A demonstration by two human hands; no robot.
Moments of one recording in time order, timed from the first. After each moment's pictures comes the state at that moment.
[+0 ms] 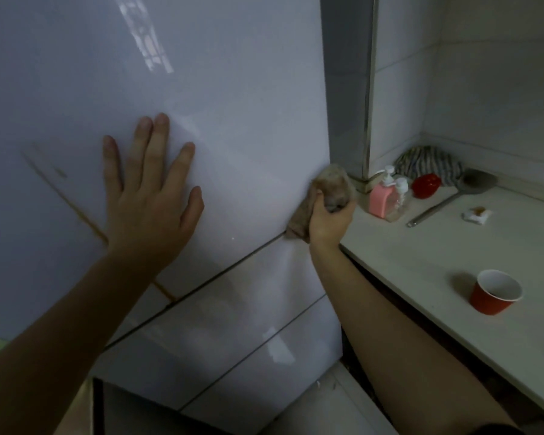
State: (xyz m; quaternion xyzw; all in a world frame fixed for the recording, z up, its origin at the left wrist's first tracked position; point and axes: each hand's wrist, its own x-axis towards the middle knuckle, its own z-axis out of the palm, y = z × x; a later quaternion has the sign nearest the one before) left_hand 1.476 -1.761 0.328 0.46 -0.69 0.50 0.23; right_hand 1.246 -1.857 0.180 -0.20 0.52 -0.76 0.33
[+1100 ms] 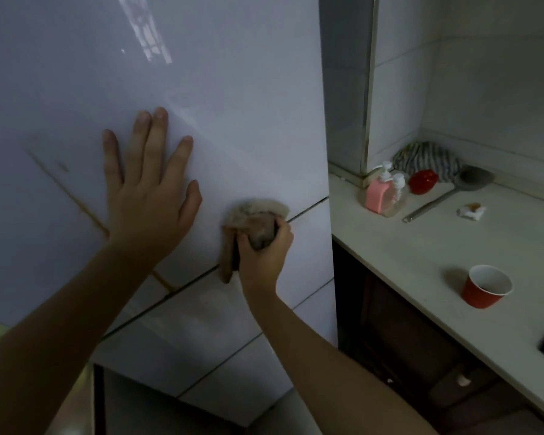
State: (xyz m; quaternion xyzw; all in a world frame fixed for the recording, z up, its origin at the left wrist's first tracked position) left_hand 1.476 -1.764 0.325 0.47 -0.68 0.51 0.23; right_hand 1.355 -1.766 0.173 -0.33 0.48 -0.71 0.39
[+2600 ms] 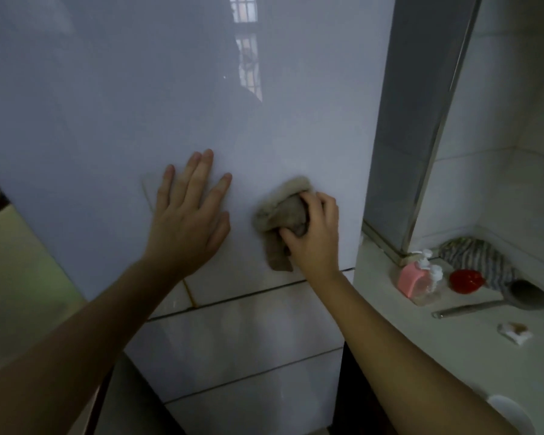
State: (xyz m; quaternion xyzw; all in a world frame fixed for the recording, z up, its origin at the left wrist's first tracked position) left_hand 1.459 -1.718 0.376 0.58 -0.65 0.46 0.16; right_hand 1.254 -1.829 0.293 -0.71 0.36 -0.59 0.12
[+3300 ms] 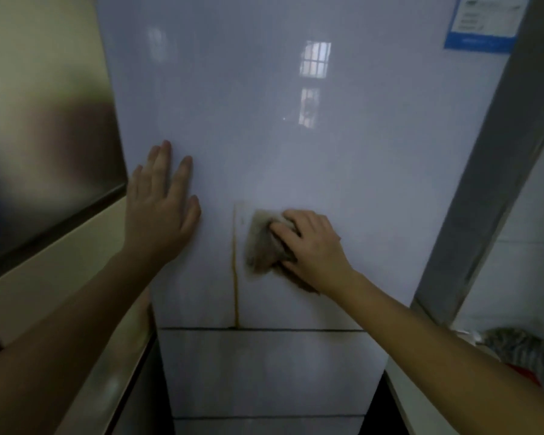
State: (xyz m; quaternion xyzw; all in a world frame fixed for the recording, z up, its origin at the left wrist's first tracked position) left_hand 1.574 -1.650 0.417 0.69 -0.49 0.44 0.30; right_hand 1.330 -1.810 0.379 -0.87 0.11 -0.42 -0.24
